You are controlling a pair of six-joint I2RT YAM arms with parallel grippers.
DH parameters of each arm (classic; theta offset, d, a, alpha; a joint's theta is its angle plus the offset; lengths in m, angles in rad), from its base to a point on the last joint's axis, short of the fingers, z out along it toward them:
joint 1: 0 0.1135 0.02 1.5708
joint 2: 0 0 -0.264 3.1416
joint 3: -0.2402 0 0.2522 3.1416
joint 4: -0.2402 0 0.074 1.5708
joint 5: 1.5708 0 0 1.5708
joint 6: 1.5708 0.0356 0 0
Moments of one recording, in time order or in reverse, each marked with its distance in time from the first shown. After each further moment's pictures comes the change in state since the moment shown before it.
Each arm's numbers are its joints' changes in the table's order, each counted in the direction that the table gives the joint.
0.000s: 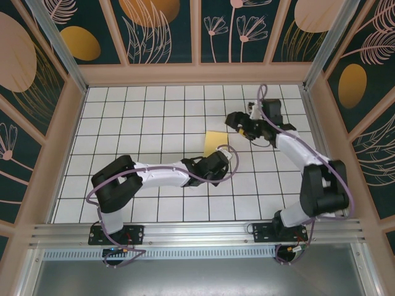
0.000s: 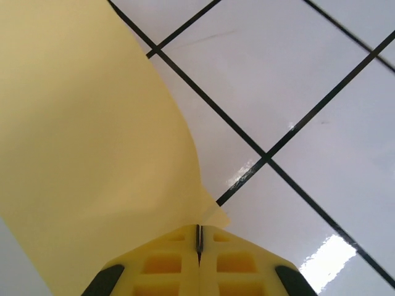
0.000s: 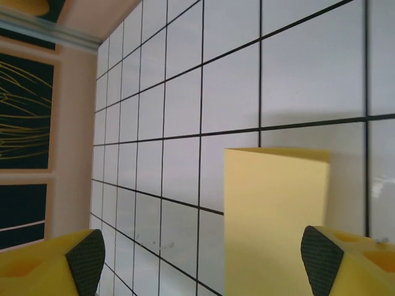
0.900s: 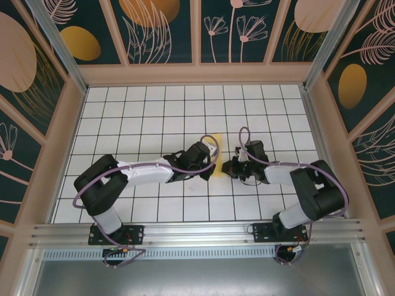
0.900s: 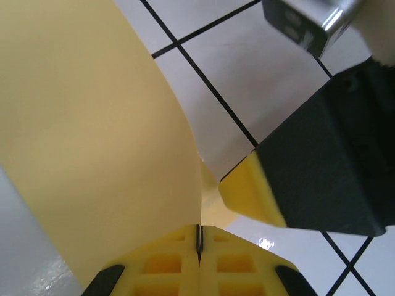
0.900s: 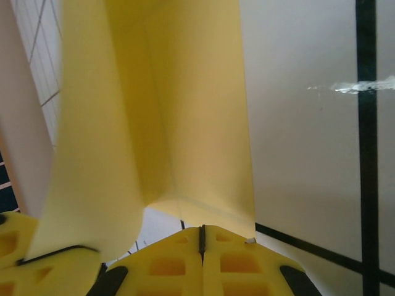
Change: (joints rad) left arm 0.130 0.120 0.164 0.140 0.248 -0.107; right arm 0.221 -0.043 0.503 0.380 -0.005 0.212
